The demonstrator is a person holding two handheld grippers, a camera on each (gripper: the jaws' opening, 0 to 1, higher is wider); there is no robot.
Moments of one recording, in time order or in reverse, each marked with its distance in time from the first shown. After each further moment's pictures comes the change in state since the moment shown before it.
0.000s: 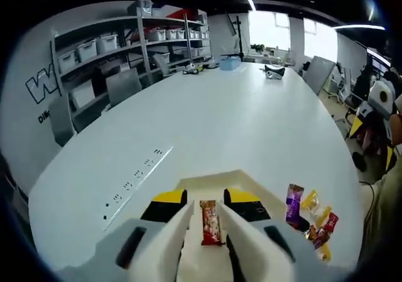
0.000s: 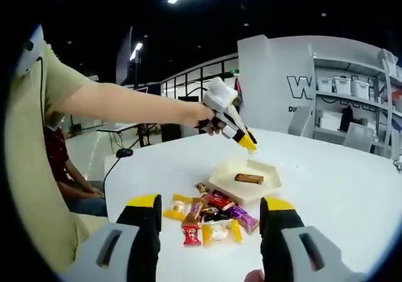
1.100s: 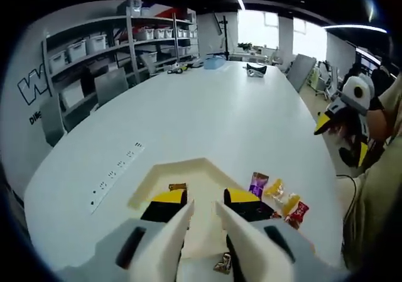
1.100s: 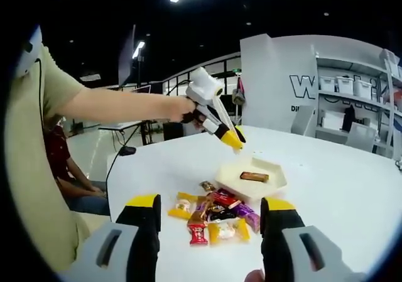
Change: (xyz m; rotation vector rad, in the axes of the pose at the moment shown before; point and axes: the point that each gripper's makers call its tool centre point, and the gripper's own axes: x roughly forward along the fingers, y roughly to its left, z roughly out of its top) left arm -0.042 -0.056 -0.016 0.019 0.015 -0.093; right arm 0.004 0.012 -0.006 -0.003 0.009 0.013
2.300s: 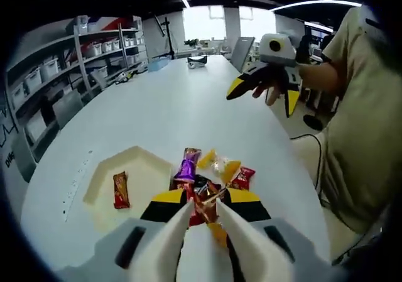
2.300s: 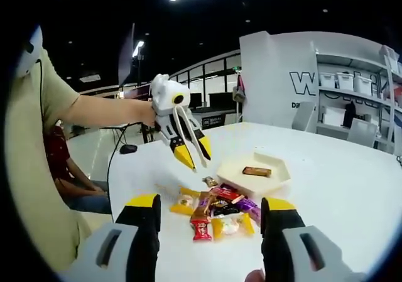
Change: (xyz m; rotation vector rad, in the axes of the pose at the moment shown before) left arm -0.033 -0.093 -0.056 0.242 0.004 -0.261; right arm 0.002 0.004 -0.011 0.017 0.012 0.008
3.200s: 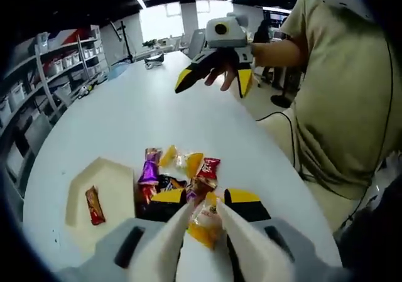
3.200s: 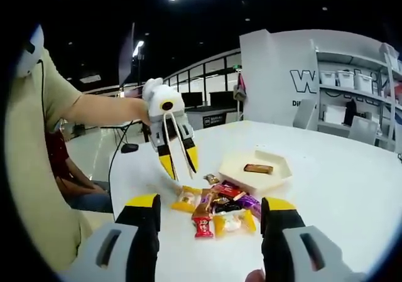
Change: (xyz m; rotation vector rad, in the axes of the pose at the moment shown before) left arm 0.012 -0.047 -0.014 0.197 0.042 -0.221; right arm -0.001 0.001 -0.006 0.008 0.008 0.007
